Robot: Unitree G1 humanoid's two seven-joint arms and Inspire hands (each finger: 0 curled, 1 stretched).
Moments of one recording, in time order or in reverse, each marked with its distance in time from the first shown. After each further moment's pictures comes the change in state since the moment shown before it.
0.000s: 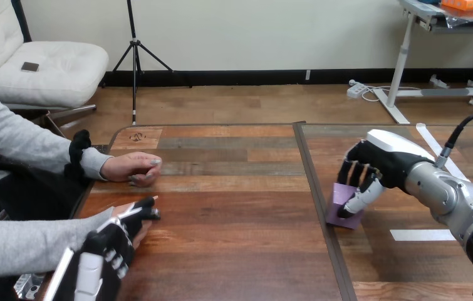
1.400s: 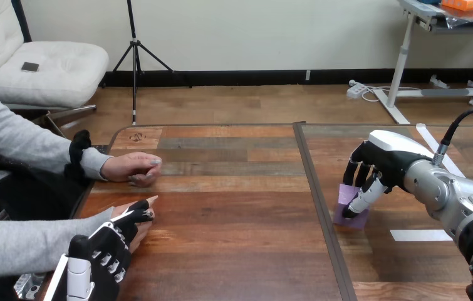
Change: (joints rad) left arm 0.005 -0.014 -0.008 0.042 -0.076 0.017 -0.020; right arm -0.024 0.023 0.028 0.011 -0.042 0.115 -0.012
